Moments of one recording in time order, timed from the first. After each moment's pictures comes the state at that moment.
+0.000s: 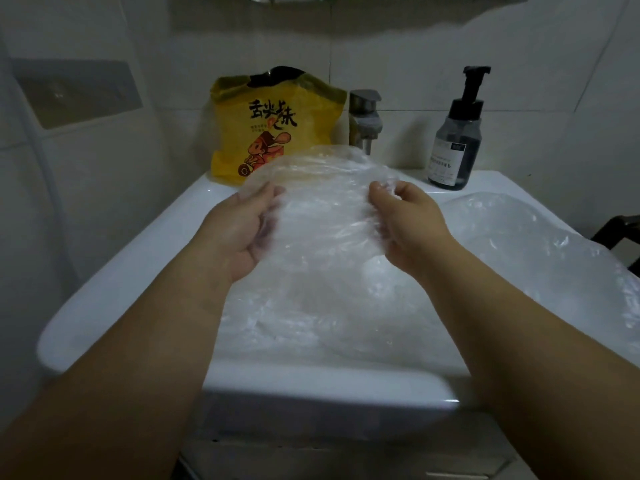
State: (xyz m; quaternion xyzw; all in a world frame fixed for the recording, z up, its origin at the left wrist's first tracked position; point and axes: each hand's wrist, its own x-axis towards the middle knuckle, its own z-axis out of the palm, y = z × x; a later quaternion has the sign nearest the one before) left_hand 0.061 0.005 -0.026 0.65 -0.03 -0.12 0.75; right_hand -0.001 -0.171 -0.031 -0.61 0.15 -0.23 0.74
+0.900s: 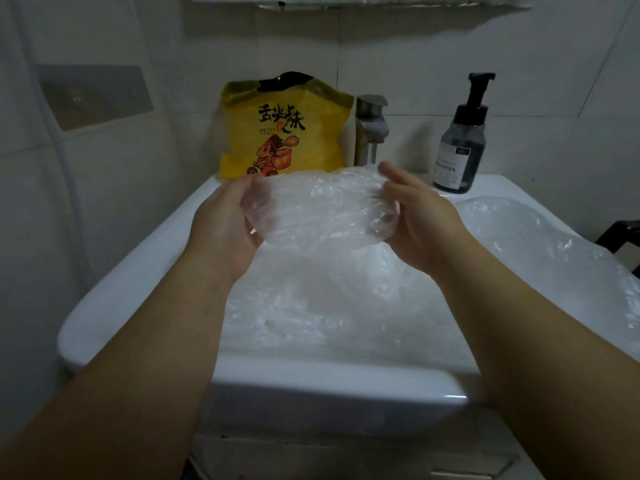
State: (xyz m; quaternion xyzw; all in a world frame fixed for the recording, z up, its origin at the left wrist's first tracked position) left_hand 0.066 0.020 -0.027 0.50 -0.07 -0.07 0.86; right_hand -0.010 -0.173 -0.018 -0.57 0.07 -0.17 0.80
